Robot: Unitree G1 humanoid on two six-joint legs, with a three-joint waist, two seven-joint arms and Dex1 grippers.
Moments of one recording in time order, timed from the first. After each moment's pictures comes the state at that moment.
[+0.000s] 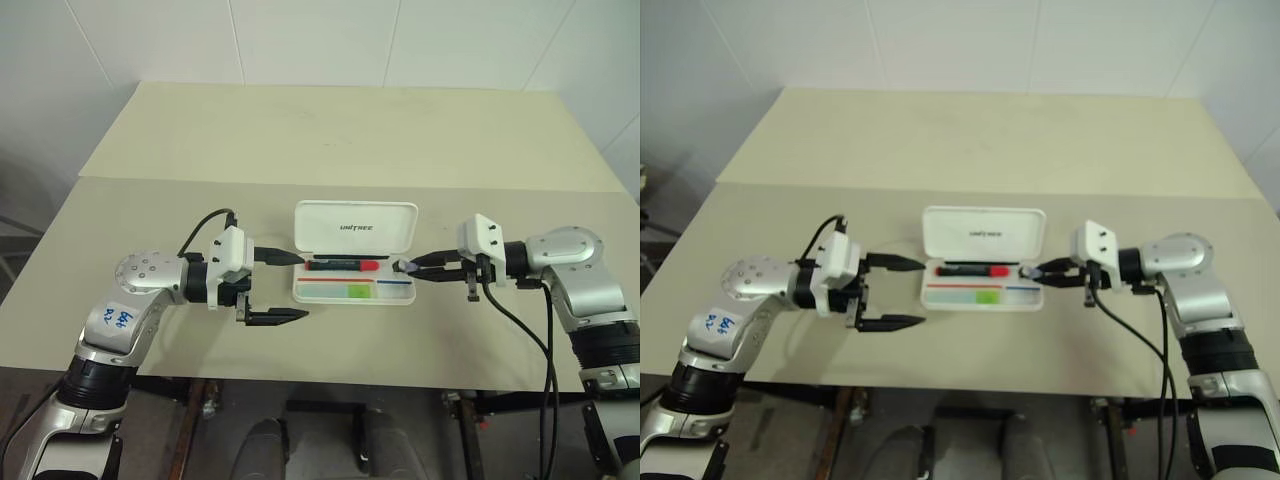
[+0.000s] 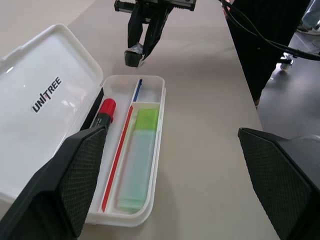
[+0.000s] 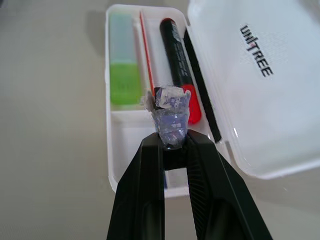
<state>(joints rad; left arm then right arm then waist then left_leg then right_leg) -0.42 0.67 -0.06 -0.19 -0.43 0.34 -1.14 -0.59 -0.75 0.09 0.27 0.23 0.03 1.39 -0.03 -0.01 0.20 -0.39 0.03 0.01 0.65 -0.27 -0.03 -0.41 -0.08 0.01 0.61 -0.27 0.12</state>
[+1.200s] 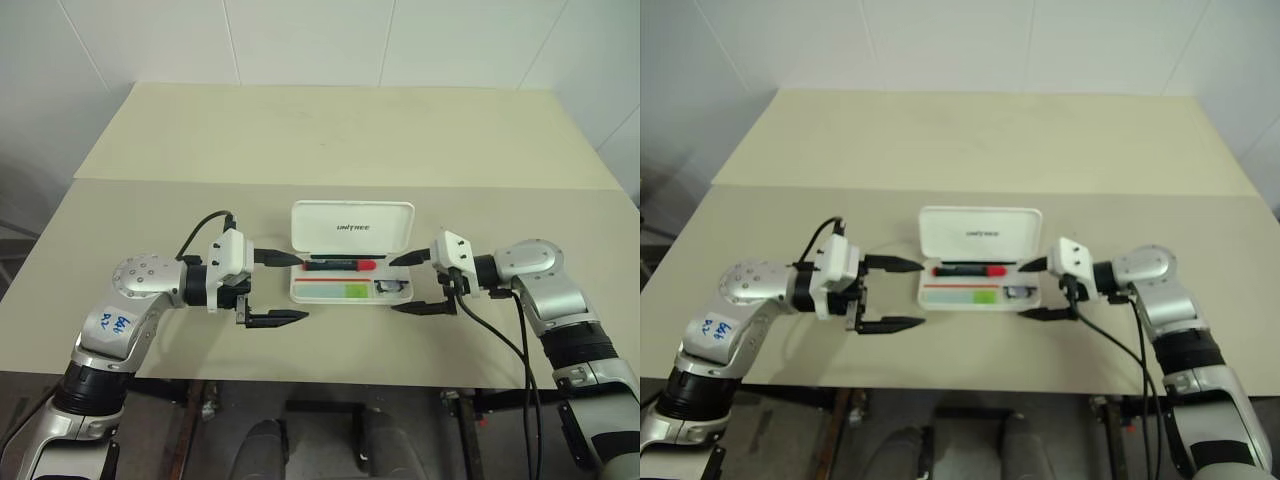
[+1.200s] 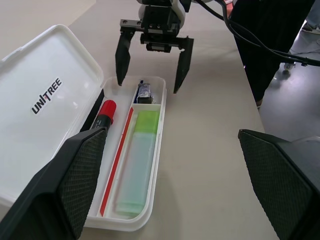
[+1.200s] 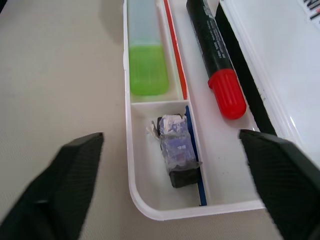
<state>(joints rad) -0.40 0.68 -0.05 -0.23 -0.43 0.35 -1.11 -0.61 -0.68 0.15 0.34 0.18 -0.01 1.40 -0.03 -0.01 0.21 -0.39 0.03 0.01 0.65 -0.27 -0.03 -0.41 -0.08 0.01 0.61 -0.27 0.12</state>
